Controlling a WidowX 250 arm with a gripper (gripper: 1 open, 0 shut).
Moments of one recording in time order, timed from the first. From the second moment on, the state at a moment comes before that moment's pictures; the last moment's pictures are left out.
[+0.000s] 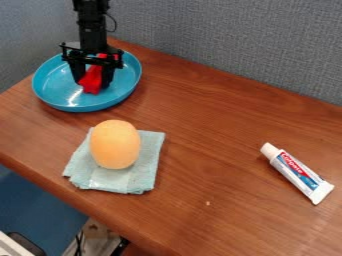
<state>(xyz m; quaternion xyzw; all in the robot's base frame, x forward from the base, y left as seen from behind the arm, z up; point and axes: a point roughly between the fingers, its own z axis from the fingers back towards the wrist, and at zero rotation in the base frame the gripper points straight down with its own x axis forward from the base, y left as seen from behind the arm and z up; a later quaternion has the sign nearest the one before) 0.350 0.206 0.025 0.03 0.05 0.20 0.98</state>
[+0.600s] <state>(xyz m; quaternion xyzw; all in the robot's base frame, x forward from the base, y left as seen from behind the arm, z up) 0.346 0.203 0.022 0.02 0.06 0.20 0.98</state>
